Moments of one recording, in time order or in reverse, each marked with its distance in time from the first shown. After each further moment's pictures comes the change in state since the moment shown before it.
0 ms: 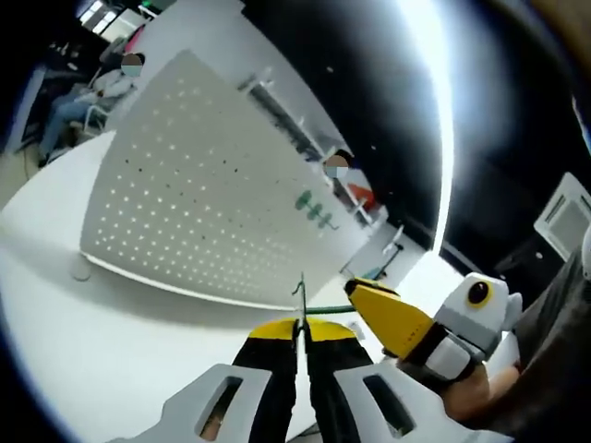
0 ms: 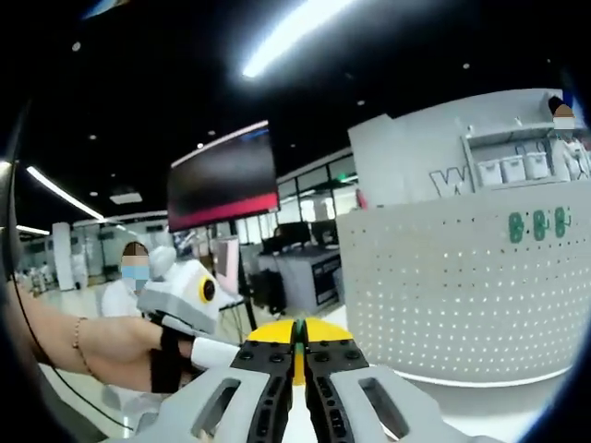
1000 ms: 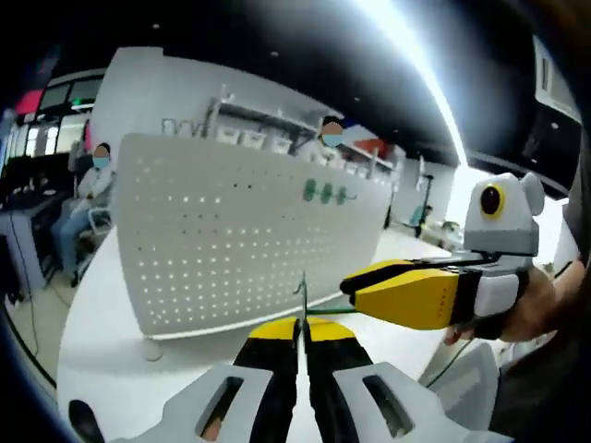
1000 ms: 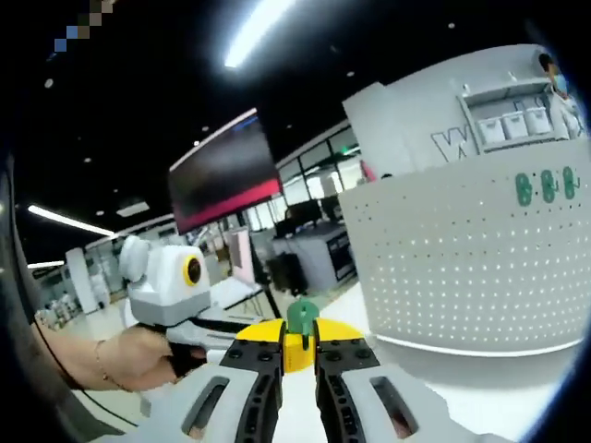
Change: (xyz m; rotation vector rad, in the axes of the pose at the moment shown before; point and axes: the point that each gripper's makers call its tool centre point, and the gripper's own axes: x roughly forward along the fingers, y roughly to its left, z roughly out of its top) left arm -0.003 0.005 0.014 0.529 0.055 0.189; right arm 0.000 -0.003 -0.005 0.182 0.096 0.068
